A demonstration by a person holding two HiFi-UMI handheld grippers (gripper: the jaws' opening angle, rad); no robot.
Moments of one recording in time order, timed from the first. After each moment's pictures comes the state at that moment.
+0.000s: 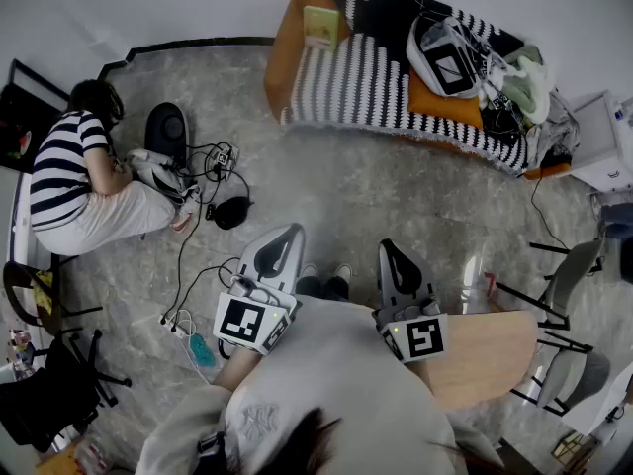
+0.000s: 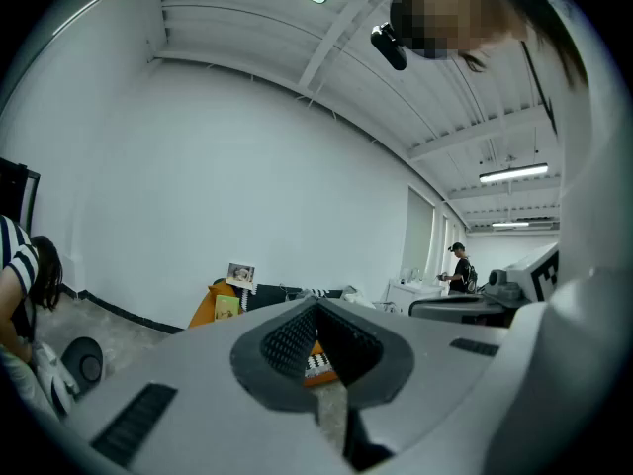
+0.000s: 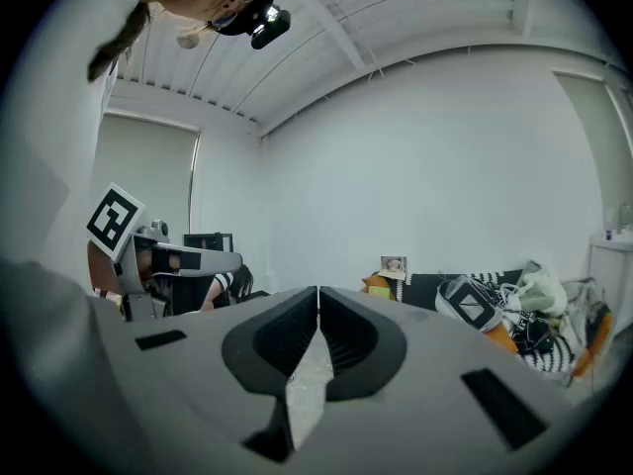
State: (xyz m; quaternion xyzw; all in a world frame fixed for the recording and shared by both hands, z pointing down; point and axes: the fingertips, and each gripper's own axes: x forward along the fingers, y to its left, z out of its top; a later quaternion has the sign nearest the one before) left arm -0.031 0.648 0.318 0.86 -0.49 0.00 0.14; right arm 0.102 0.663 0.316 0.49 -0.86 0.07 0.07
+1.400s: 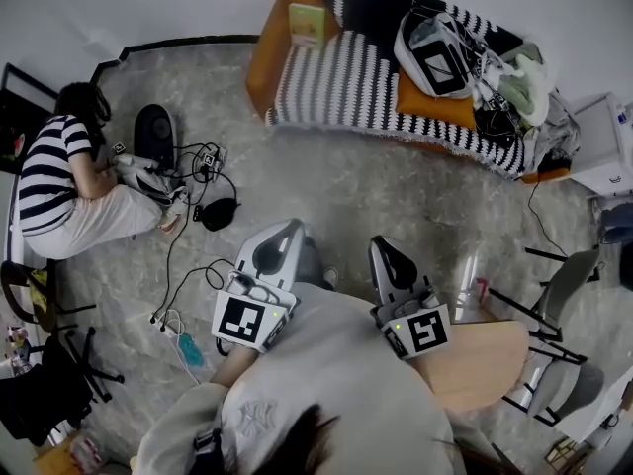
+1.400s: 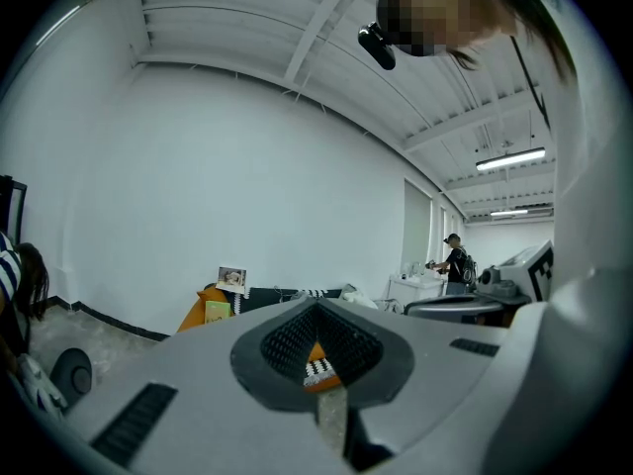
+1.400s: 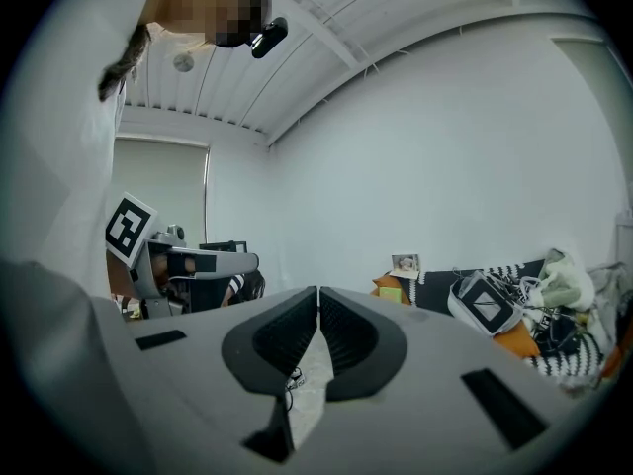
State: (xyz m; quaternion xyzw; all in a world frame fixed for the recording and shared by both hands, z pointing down) left arm 0.044 0.599 0.322 0.87 -0.49 0.00 0.11; right arm 0.160 0.615 0.329 0.44 -0.89 0.09 0.05
